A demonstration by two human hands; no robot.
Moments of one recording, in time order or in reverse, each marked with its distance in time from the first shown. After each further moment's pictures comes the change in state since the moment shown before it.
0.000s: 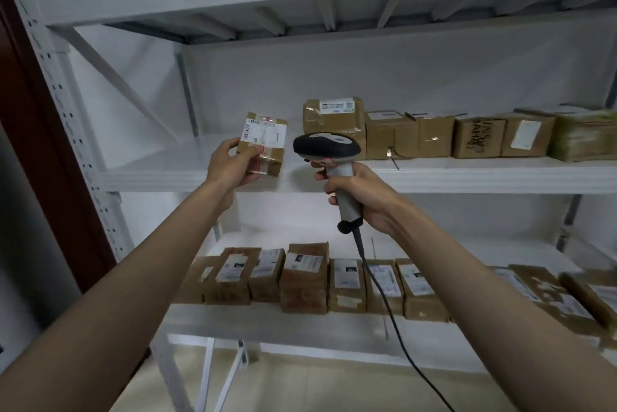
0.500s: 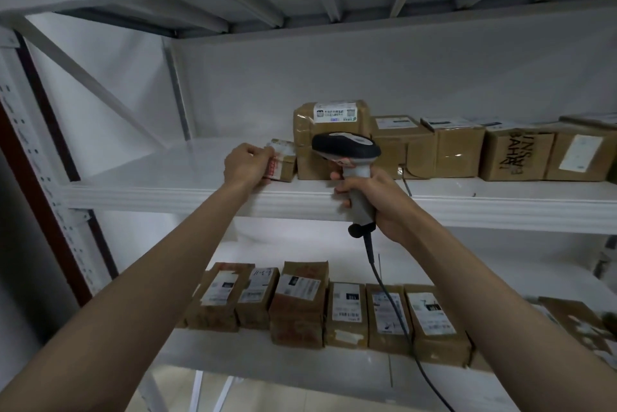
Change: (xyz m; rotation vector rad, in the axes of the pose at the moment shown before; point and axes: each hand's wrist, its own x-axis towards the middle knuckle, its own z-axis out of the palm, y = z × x) left_hand 0.106 -0.027 0.082 0.346 0.127 0.000; right_hand 0.089 0.022 -0.068 0.112 0.046 -0.027
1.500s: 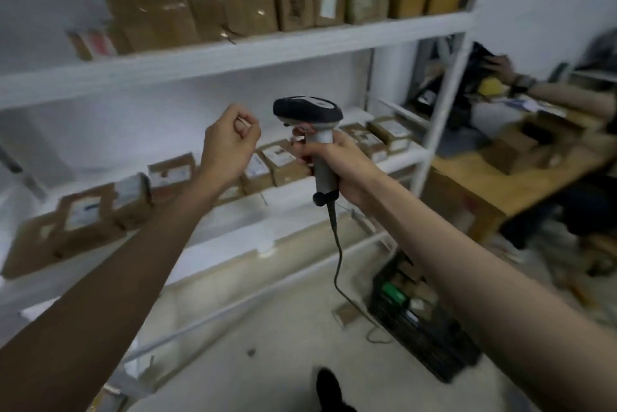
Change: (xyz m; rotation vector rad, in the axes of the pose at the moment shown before) left_hand -0.312 -0.060 0.008 -0.115 -0.595 0.609; right_hand -0.347 0.028 0.046 -0.080 0.591 0.108
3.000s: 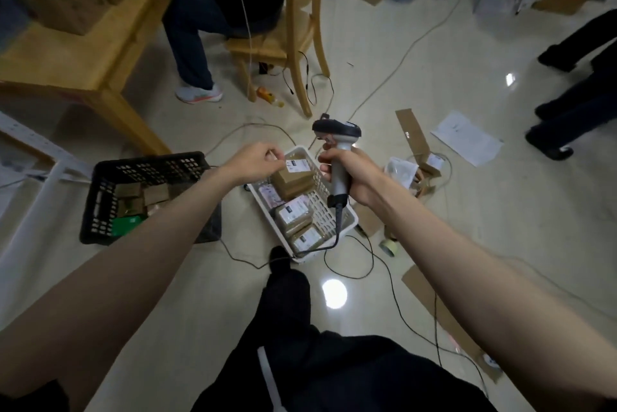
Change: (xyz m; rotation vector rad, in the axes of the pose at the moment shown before) left_hand -0.481 0.450 0.642 0.051 -1.591 0.277; right_hand -0.630 0.107 -0.621 0.584 1.196 0.320
